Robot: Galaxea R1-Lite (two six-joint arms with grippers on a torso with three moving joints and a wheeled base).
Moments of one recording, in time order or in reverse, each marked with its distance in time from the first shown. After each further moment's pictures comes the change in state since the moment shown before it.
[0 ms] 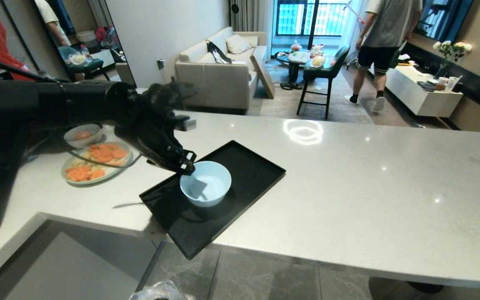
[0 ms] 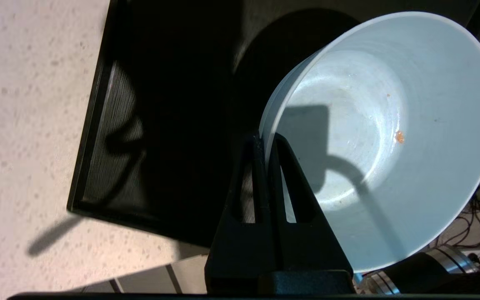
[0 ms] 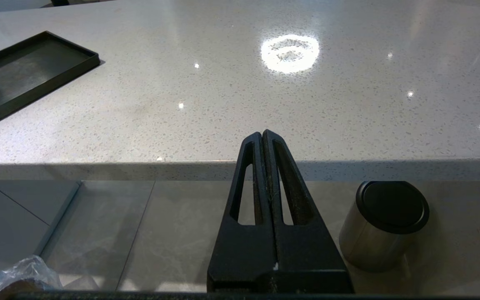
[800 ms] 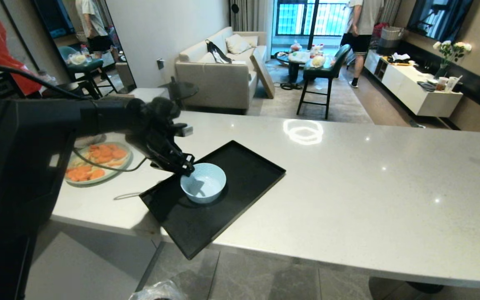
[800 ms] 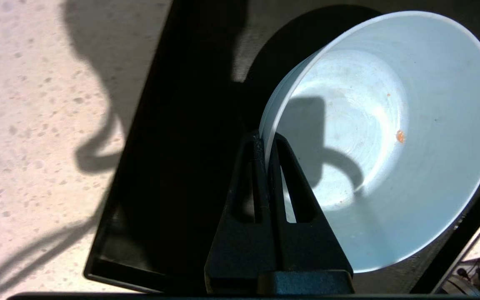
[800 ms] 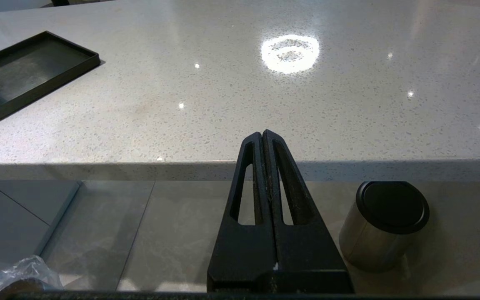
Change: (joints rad) left arm 0.072 0.157 -0.115 -0.018 -0.021 -0.003; right arm 0.000 0.000 0.000 0.000 0.000 0.000
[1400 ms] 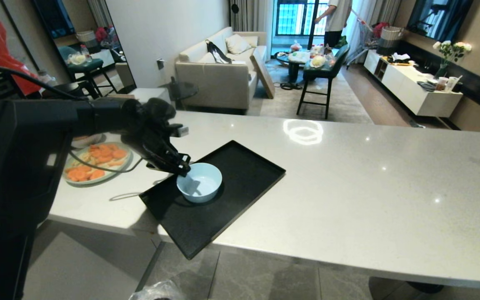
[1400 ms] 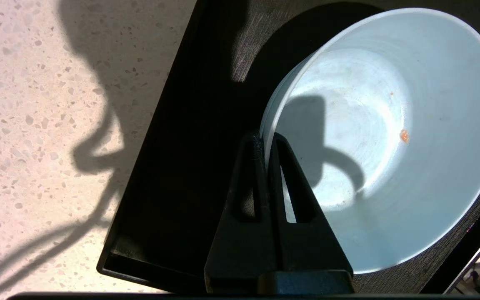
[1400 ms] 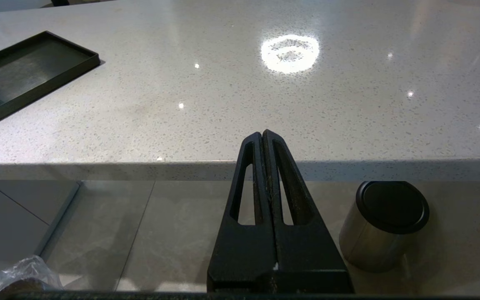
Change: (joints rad) left arm 0.024 0.002 0.006 0.000 -0.003 0.000; right arm 0.000 0.000 0.000 0.000 0.000 0.000
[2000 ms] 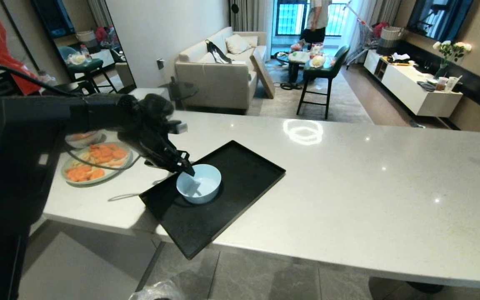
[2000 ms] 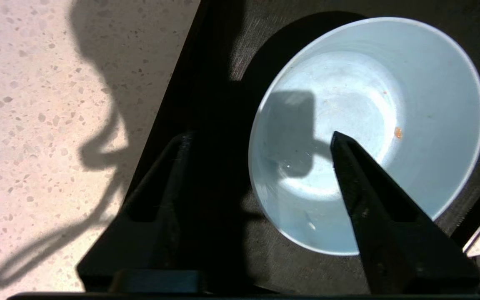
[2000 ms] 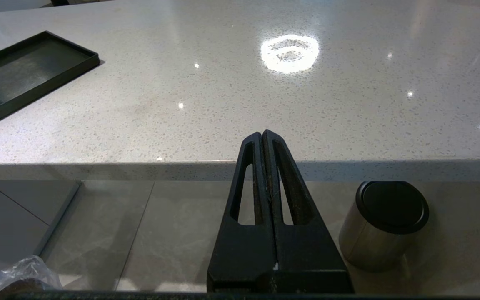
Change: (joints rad) left arm 0.000 -0.030 0.005 0.002 0.000 -0.005; right arm 0.000 0.000 0.000 0.000 0.000 0.000
